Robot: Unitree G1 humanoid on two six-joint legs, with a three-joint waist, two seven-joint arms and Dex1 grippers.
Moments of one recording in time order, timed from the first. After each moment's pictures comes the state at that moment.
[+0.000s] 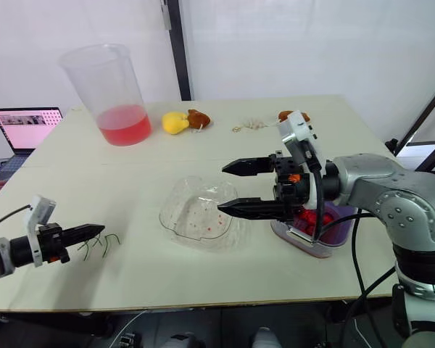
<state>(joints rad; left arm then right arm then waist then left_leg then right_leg) -0.04 0.85 0.40 -0.03 -0.73 0.81 -0.95 -0.70 -0.85 -0.10 -0.43 1.09 0.96 0.95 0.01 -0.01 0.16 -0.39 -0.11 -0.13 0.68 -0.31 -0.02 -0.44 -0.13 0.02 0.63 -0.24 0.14</state>
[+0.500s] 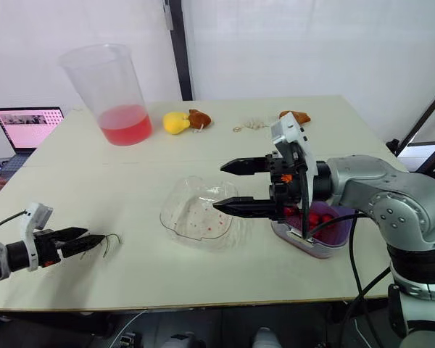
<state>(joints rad) -0.06 0.89 0.38 0.08 -0.64 0.77 -0.98 -0.70 -0.84 -0.09 -0.44 1.08 0.97 0.89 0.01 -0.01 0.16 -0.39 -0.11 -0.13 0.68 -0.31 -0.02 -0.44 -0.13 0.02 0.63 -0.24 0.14</state>
